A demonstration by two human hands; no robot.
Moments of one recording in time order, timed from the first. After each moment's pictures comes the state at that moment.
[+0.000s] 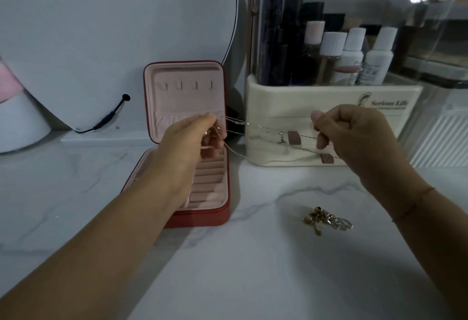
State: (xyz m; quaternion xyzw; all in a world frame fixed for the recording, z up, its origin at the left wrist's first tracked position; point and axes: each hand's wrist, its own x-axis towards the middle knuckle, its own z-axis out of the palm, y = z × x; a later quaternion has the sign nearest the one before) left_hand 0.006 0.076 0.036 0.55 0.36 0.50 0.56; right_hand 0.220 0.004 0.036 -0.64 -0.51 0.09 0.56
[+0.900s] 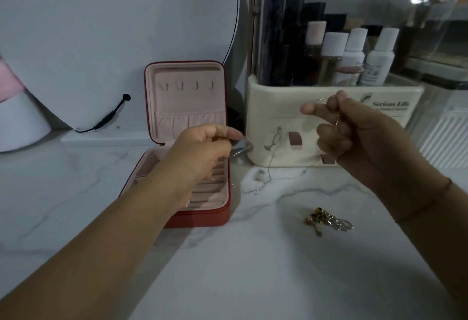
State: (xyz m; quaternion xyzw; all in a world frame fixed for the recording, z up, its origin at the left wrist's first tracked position) left_hand 0.008 0.072 0.034 0.66 0.40 0.39 0.50; right_hand 0.216 -0.001 0.049 -0.39 -0.44 0.44 0.68
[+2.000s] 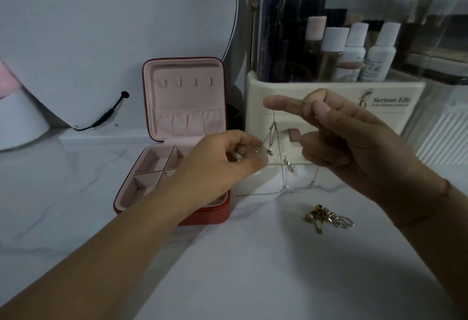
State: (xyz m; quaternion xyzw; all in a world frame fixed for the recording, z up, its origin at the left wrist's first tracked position) left_hand 0.014 0.066 0.021 0.79 0.33 0.32 0.40; right_hand 0.197 -0.015 0.052 -0.32 -0.62 0.44 0.57
